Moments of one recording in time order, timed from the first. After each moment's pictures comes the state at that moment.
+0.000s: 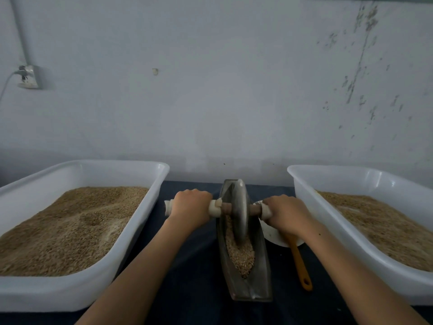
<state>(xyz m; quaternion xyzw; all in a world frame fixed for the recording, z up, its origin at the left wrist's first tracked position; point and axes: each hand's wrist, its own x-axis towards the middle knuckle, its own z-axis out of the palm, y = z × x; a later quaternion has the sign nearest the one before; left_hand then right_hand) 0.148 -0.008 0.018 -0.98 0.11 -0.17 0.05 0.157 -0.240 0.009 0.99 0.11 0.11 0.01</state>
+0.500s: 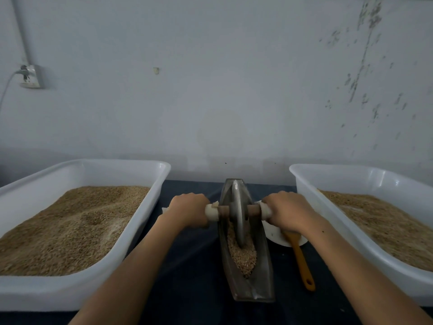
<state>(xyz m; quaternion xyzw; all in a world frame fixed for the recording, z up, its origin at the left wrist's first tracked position) 0.155 0.008 0.016 -0.99 0.14 -0.04 -0.02 0.144 -0.231 0.026 0.98 0.14 0.11 0.07</state>
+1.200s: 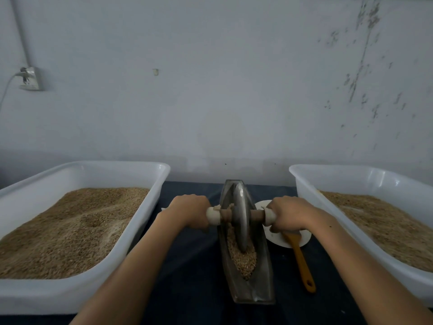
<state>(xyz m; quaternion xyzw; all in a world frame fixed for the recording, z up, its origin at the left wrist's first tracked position) 0.154 0.003 0.026 -0.99 0.15 0.01 0.00 0.145 -0.236 0.037 0.99 0.13 -0.05 0.03</state>
